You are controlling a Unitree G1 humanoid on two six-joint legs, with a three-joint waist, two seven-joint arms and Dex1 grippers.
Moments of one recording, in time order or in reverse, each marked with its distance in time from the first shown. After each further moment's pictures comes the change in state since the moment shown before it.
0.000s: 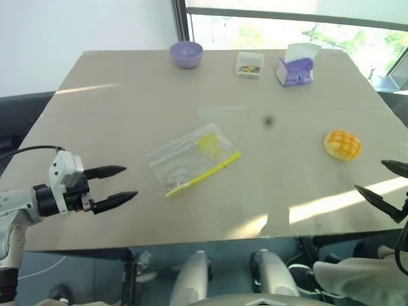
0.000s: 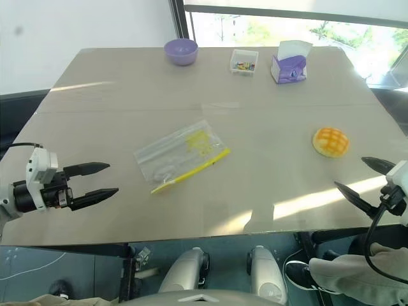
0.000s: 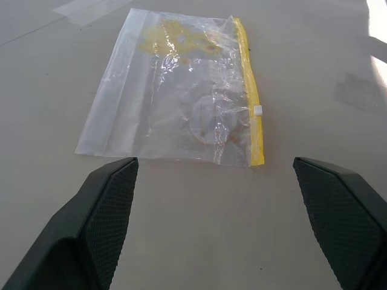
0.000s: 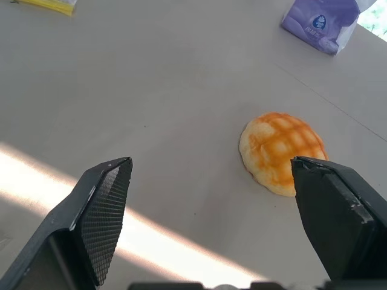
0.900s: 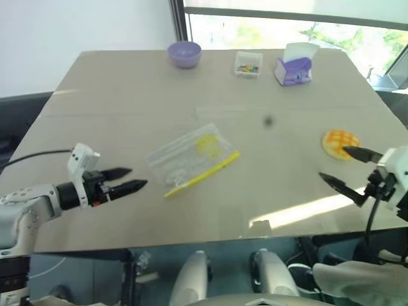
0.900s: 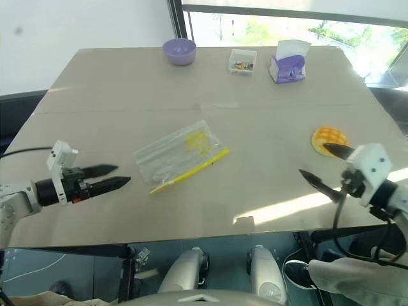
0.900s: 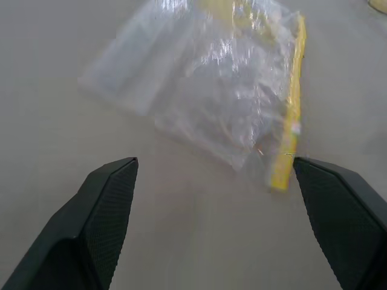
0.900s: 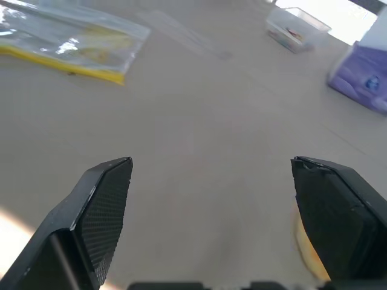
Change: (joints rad) left arm -0.111 0.037 -0.048 -0.082 -0.193 0.772 0.294; right arm -0.233 0.033 0.288 -0.143 0.030 0.110 -0.095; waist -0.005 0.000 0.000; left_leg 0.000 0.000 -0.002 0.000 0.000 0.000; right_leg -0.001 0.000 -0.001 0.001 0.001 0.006
